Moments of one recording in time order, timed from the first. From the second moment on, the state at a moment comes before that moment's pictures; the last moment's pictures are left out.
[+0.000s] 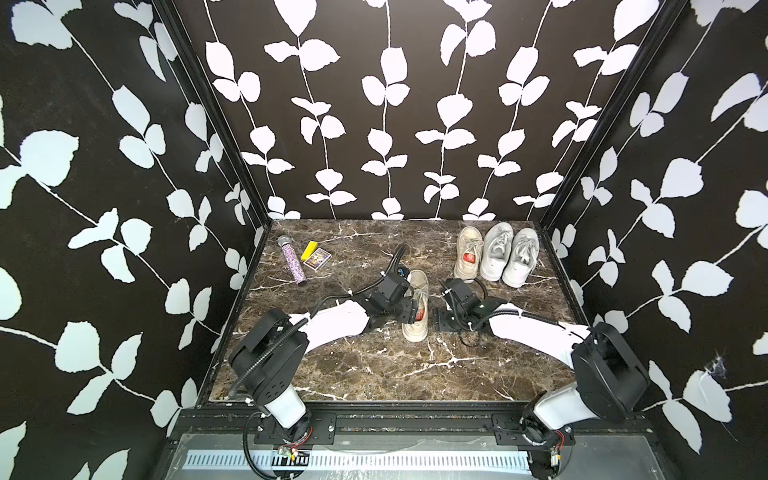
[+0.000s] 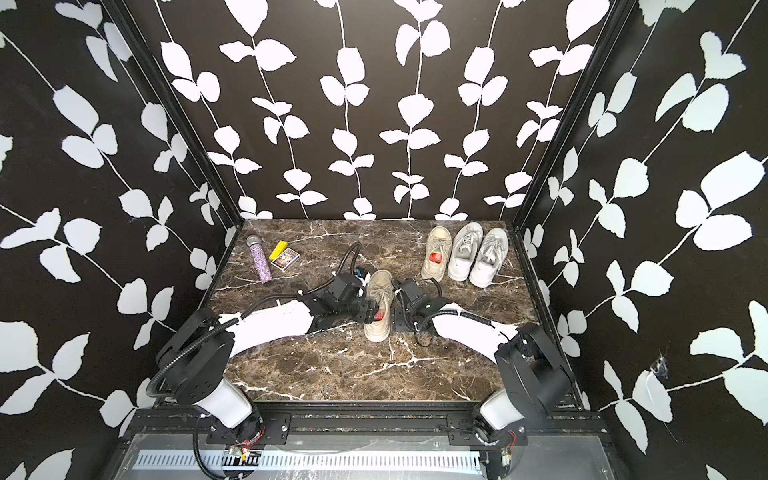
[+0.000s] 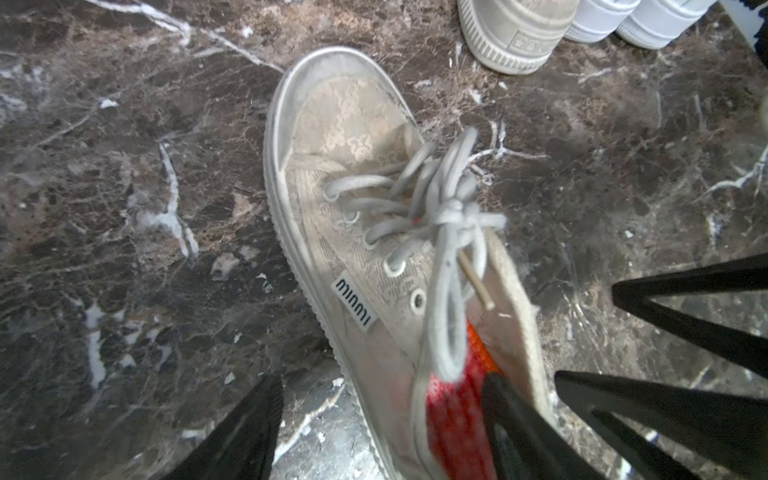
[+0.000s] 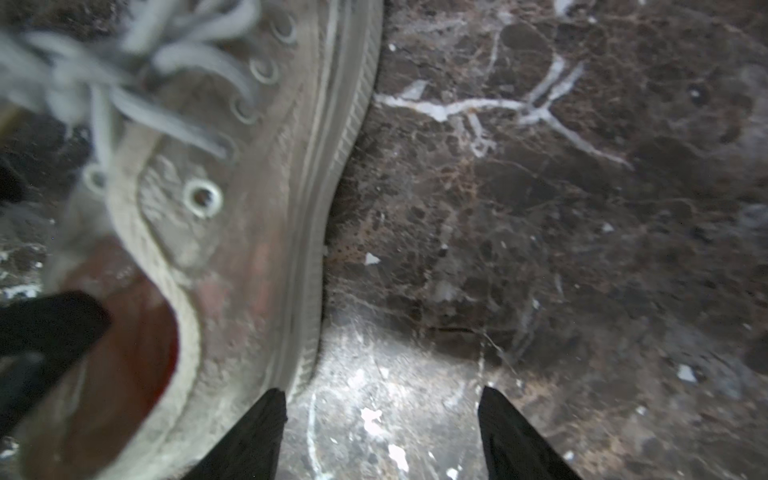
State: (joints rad) left arm -0.82 1.63 0.96 -0.16 -0.06 -0.37; right arm 0.68 1.51 0.89 -0.43 0.06 0.57
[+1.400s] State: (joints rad) left arm -0.83 1.67 0.81 0.20 0.06 -0.62; right arm 0.69 1.40 0.91 -0.23 0.00 0.65
